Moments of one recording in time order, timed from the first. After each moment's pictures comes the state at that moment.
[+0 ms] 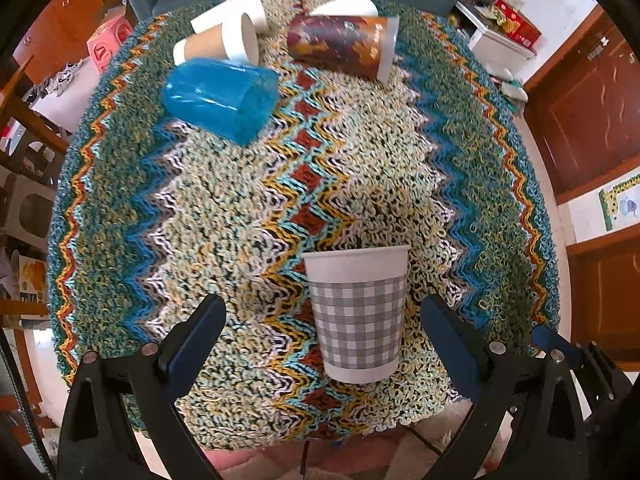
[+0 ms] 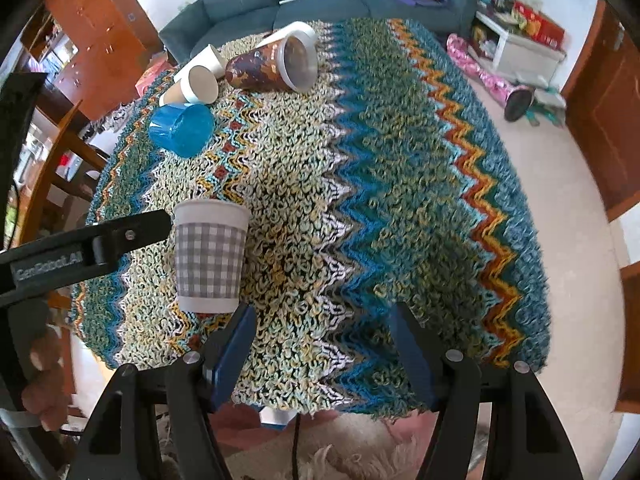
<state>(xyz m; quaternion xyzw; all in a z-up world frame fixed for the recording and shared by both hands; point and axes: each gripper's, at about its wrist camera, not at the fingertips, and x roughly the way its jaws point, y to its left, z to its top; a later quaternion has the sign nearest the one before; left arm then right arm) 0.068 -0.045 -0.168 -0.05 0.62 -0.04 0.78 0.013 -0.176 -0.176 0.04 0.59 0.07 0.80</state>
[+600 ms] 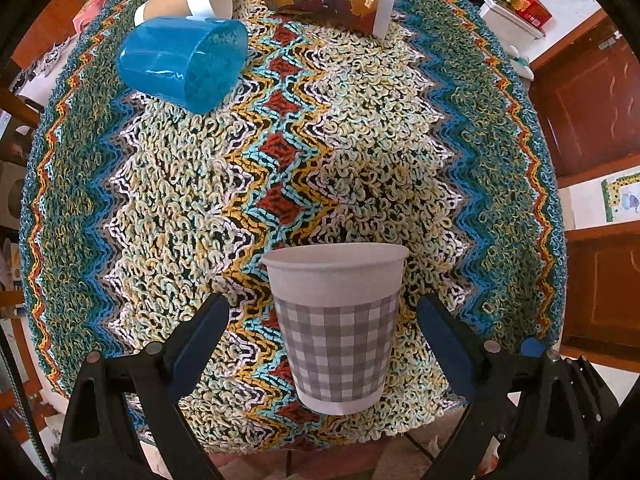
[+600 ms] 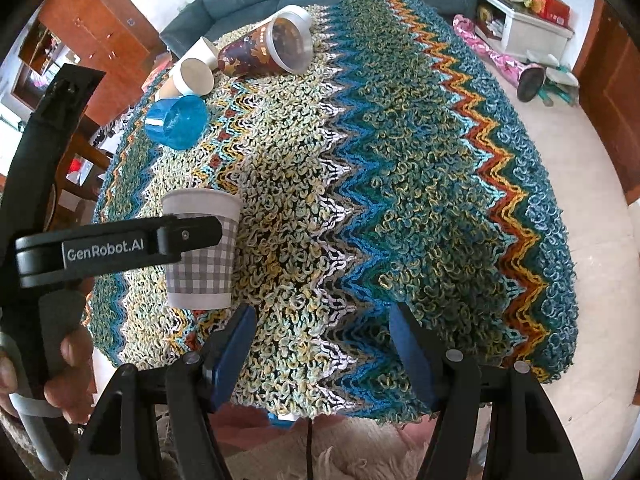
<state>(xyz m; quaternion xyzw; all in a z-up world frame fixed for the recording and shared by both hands) 0.088 -0.057 -0.202 -0.05 0.67 -0.04 0.74 0.017 -0.189 -0.198 0.08 0.60 0.09 0.79</state>
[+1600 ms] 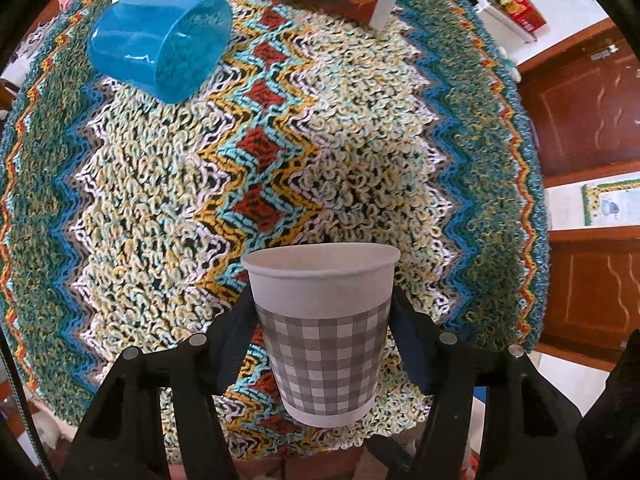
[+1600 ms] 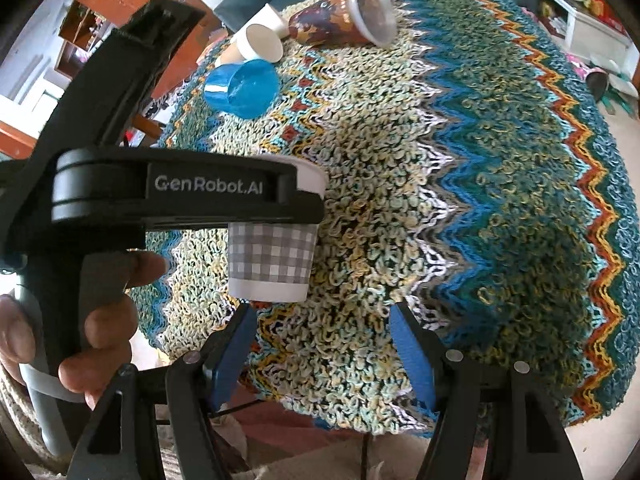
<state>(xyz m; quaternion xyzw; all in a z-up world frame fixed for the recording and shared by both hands) 0.110 -0.052 -0.216 -0.11 0.68 -0.09 0.72 0.031 -0.142 -0.212 0.09 0.62 0.21 0.75</state>
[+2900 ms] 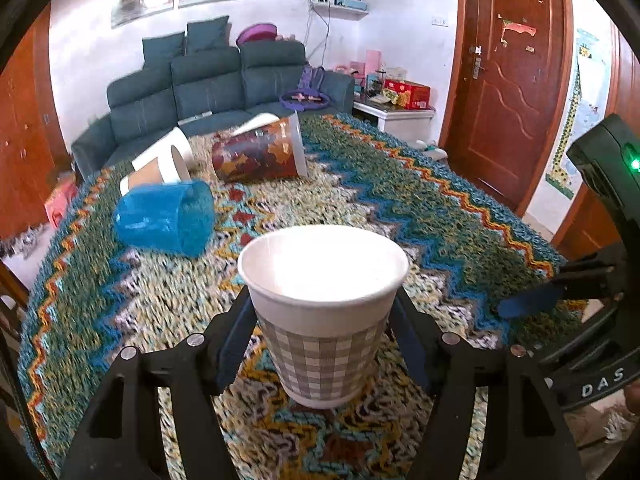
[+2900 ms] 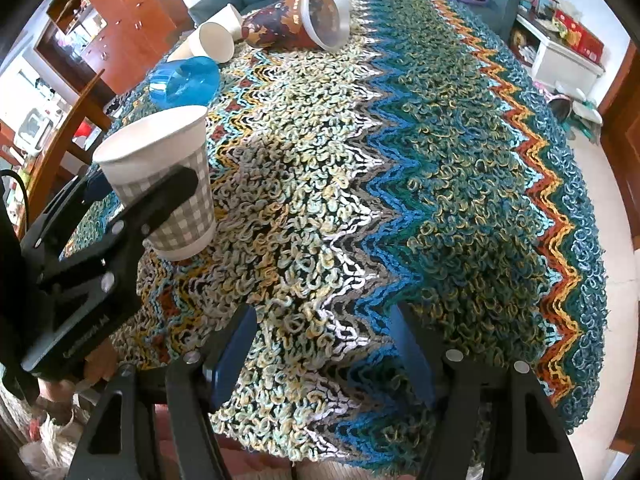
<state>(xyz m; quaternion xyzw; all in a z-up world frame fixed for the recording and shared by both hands) 0.030 -0.040 -0.199 0.04 0.35 -0.19 0.92 0.029 -0.164 -0.236 0.01 0.59 0.13 0.80</state>
